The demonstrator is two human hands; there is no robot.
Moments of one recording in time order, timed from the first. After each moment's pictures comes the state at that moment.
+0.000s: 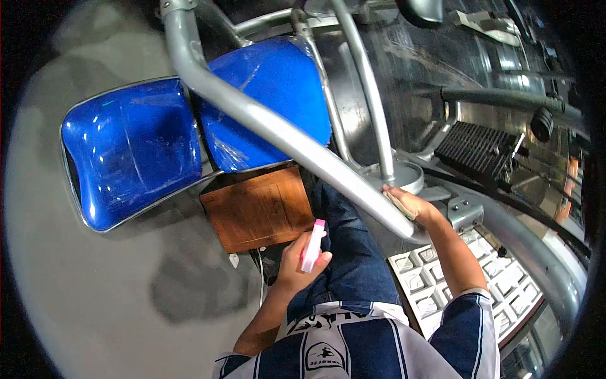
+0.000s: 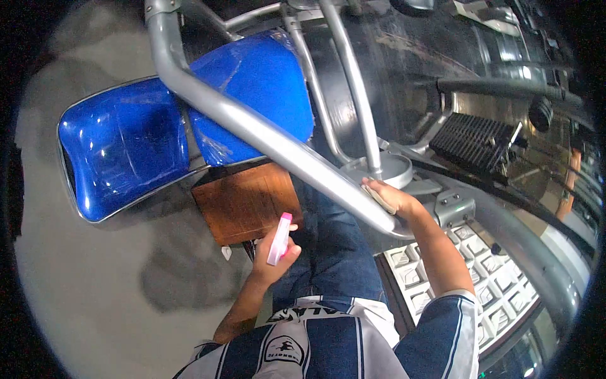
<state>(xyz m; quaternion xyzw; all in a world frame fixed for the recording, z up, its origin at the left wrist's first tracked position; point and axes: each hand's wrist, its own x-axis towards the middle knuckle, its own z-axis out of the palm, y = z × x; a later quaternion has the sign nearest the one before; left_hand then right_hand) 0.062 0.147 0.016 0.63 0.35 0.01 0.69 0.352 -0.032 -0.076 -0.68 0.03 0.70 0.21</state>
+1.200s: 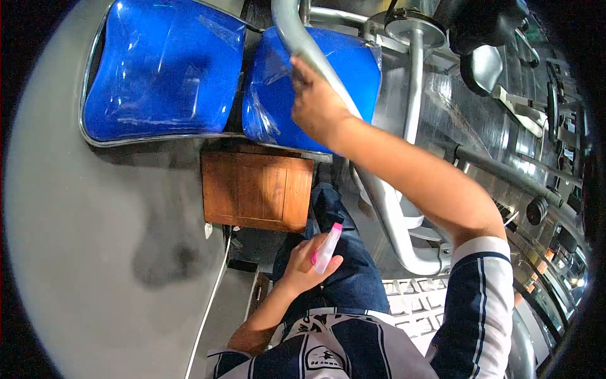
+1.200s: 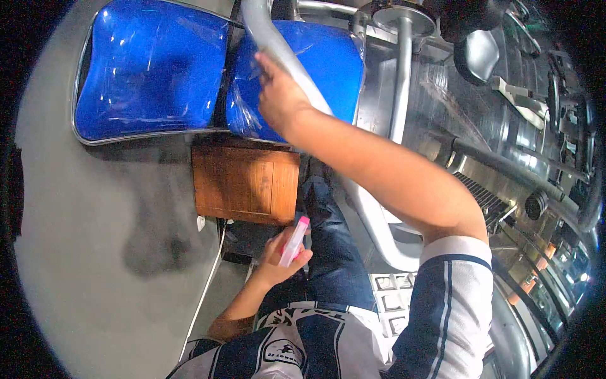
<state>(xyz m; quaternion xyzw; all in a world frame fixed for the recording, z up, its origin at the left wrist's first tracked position) 0.043 0.117 0.003 0.64 0.41 0.11 0.64 0.249 0.332 0.016 -0.42 -0.84 0.00 -0.35</state>
